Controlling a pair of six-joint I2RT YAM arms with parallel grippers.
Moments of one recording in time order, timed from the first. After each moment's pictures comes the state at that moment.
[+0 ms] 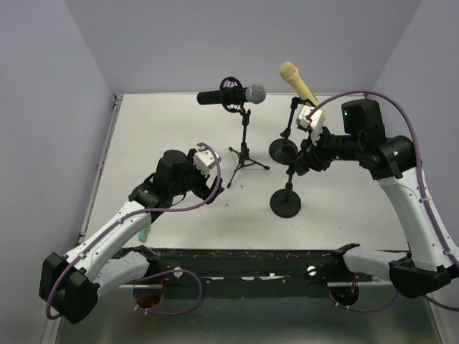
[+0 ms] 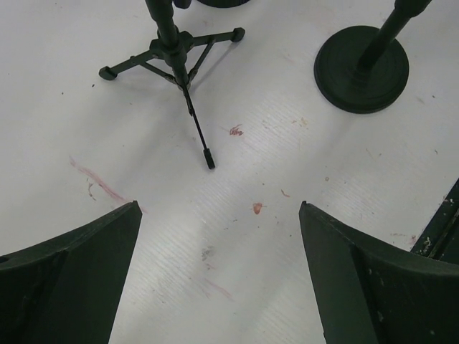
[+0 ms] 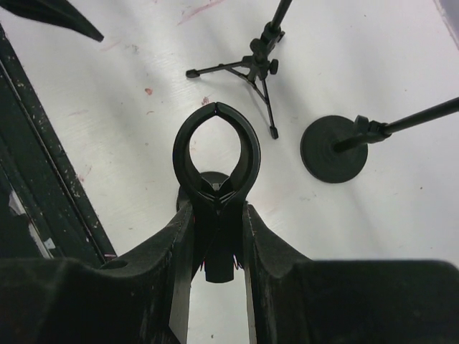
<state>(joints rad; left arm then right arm) -0.58 0.98 0.72 -0.22 0.30 0.14 0.40 1.22 1.61 -1.13 -0.46 -0.54</state>
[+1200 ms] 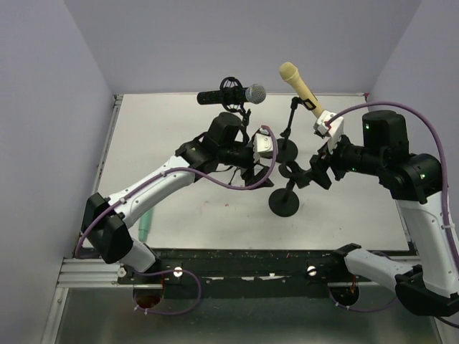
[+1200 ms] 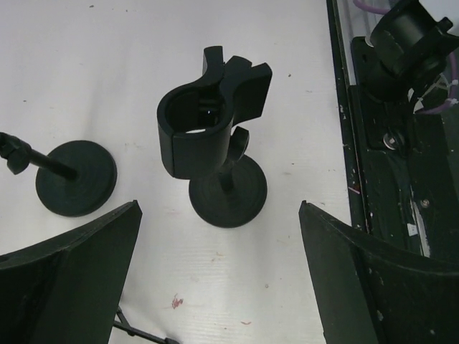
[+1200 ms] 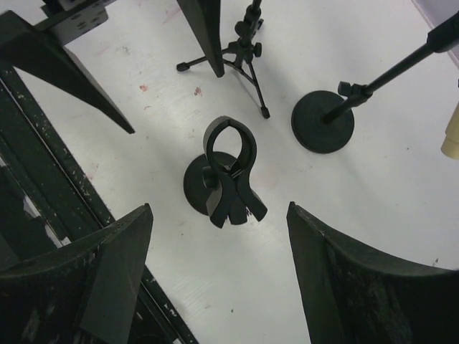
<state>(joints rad) -0.78 1.46 1.34 -0.33 0.73 0.37 0.40 1.07 1.60 -1.17 -0.39 -0.44</state>
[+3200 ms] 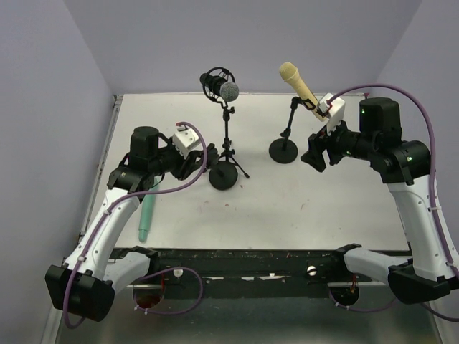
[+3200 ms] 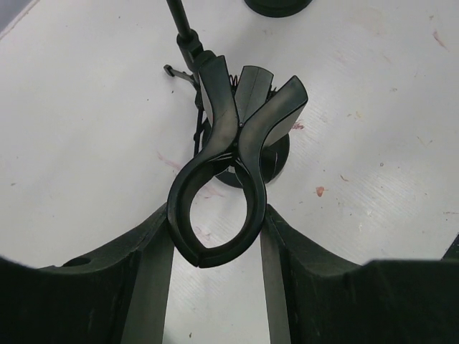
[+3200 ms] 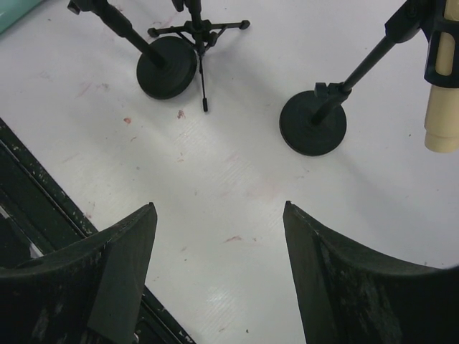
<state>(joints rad) -0.26 1.03 0.98 -0.48 0.53 0.39 0.31 1.15 1.60 -1.08 -0.39 -0.33</state>
